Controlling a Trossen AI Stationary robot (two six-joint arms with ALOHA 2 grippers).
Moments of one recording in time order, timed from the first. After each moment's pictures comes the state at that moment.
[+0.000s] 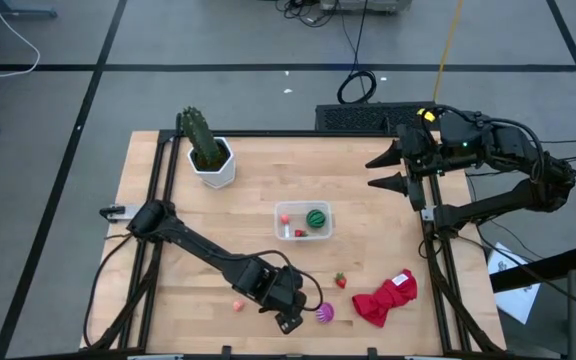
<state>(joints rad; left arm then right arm) -0.48 2.09 1.82 -0.90 0.02 -1.07 -0.08 1.05 1.56 -0.92 -0.13 0.11</state>
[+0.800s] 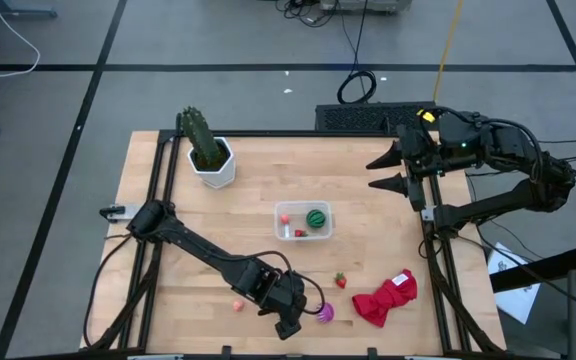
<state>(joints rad) -0.49 2.09 1.82 -0.86 0.08 -1.00 -0.08 1.05 1.56 -0.94 -0.13 0.11</state>
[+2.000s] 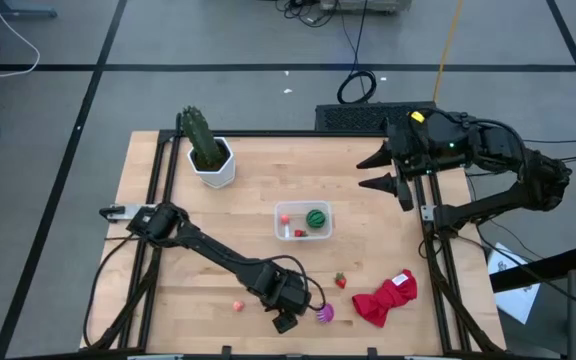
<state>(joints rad) -0.45 2.20 1.82 -0.98 0.15 -0.95 -0.08 1.10 1.56 -0.88 -0.13 0.11</state>
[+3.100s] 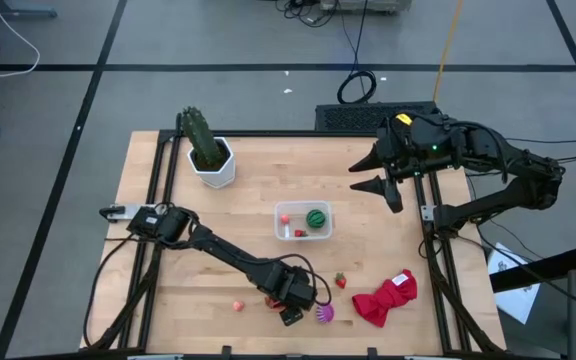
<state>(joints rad) -0.41 2.29 1.82 -0.92 0.04 -0.86 -0.08 1.15 1.56 -0.89 -0.13 0.11</state>
